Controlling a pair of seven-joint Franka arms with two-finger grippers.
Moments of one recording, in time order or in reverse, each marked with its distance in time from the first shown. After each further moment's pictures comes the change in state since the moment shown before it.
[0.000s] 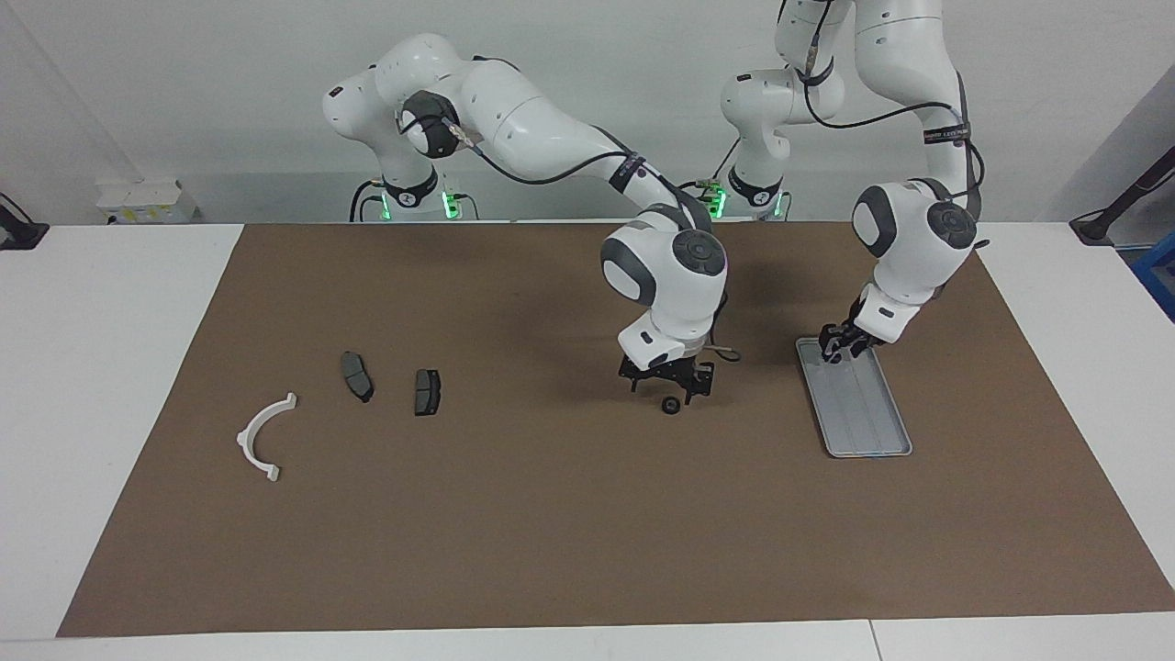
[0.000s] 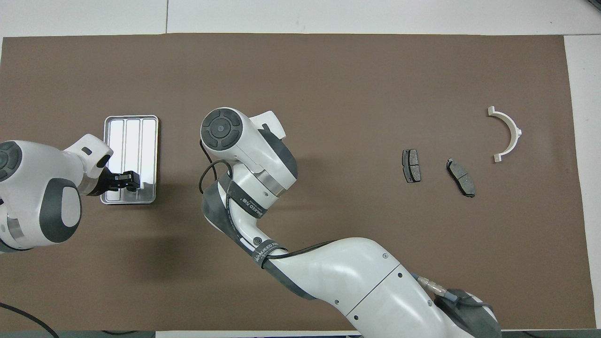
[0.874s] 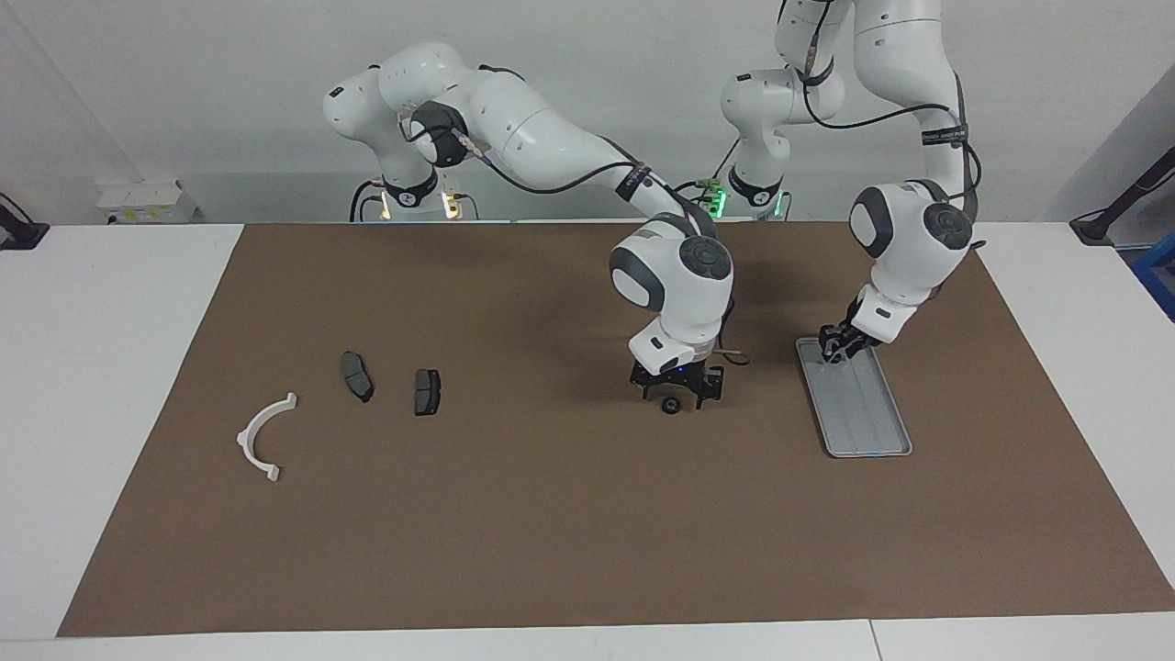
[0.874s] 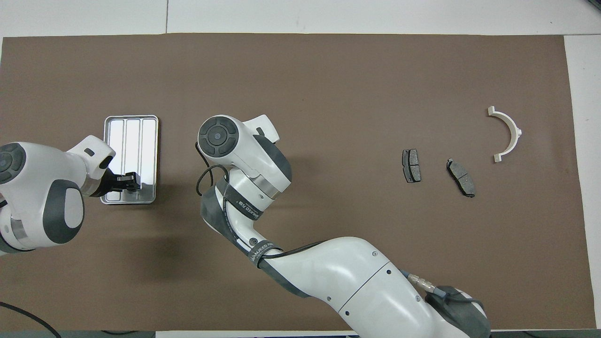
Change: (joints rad) left arm -0.003 0.001 -0.004 -0.009 0.000 0.009 -0.011; right arm 0.014 0.047 -0.003 0.023 0.000 0.060 0.000
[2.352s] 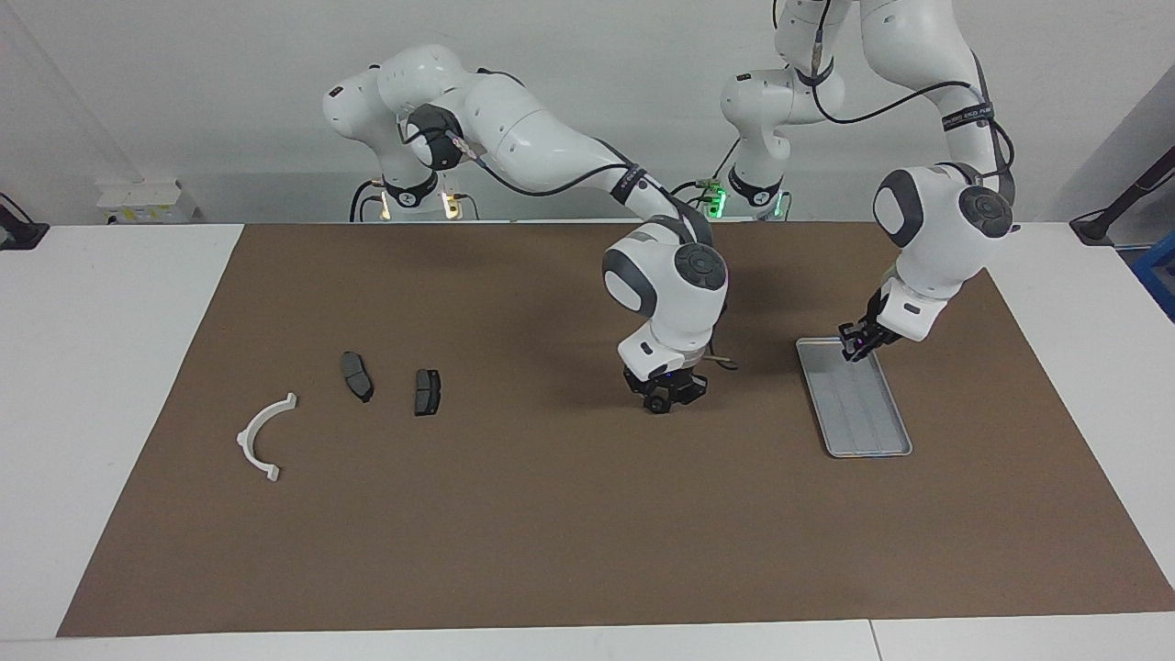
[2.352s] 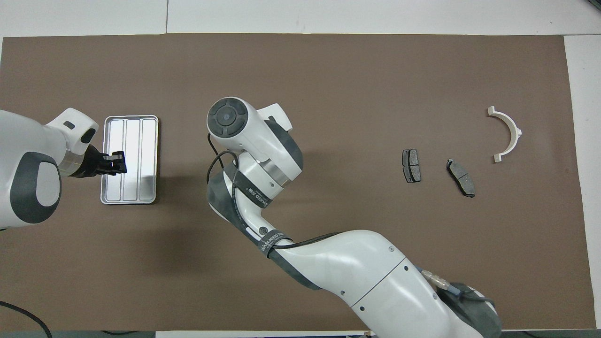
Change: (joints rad) left arm -0.034 0.003 0.000 0.211 -0.001 -0.214 -0.128; right arm -0.084 -0.053 0.004 0.057 -0.001 -0.214 -0.112
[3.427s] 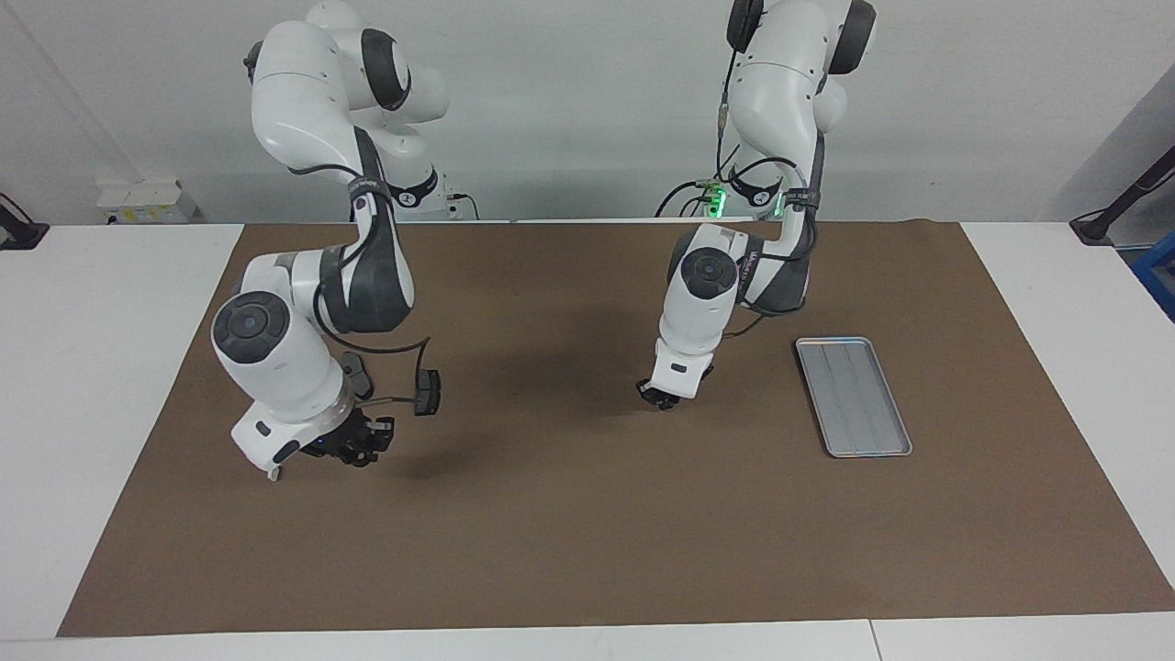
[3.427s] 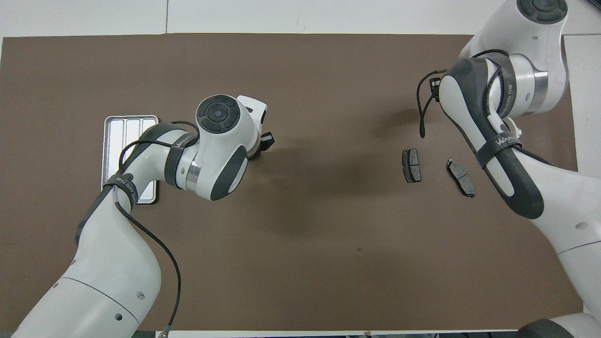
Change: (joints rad) left arm -0.490 0.370 -0.006 0.319 0.031 0.080 -0.687; right arm -0.646 -0.325 0.070 -0.496 -0.032 0.184 -0.900
